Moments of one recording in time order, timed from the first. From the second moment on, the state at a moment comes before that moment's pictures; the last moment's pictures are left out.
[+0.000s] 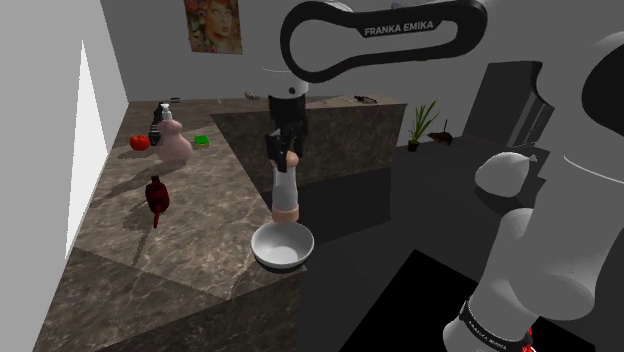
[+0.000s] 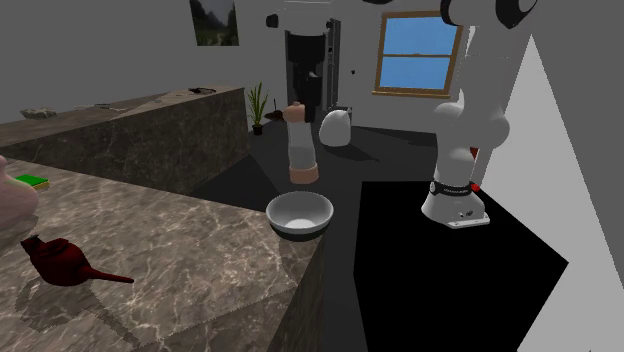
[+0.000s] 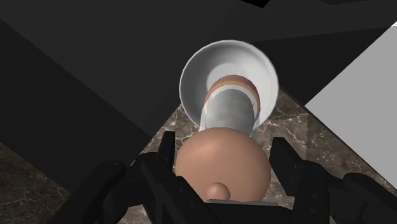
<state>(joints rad) 0.22 -0.07 0.20 -1.78 -0.13 1.68 0.17</state>
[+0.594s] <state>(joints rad) 0.22 -0.07 0.20 -1.90 -0.13 1.80 0.19</state>
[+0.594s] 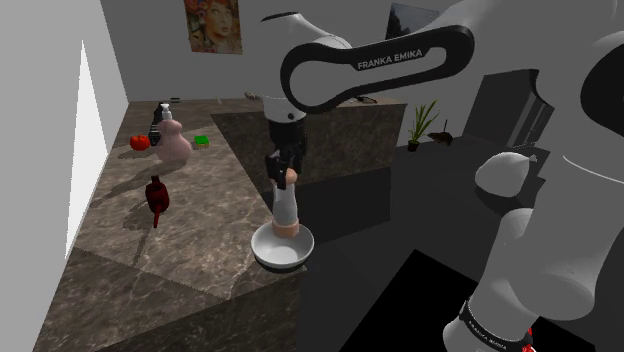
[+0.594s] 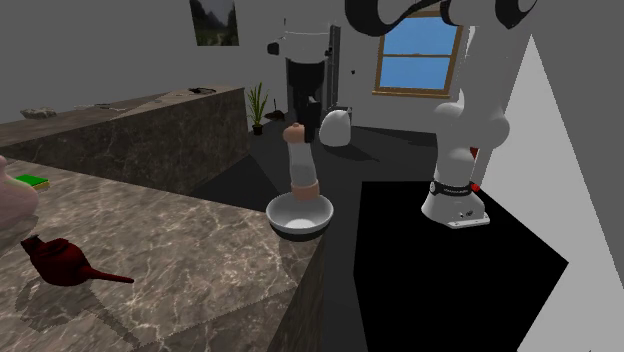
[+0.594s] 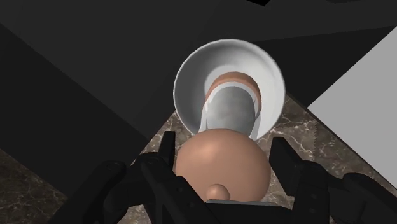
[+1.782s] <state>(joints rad) 0.22 -0.05 0.20 -2.00 -0.14 1.92 0.20</state>
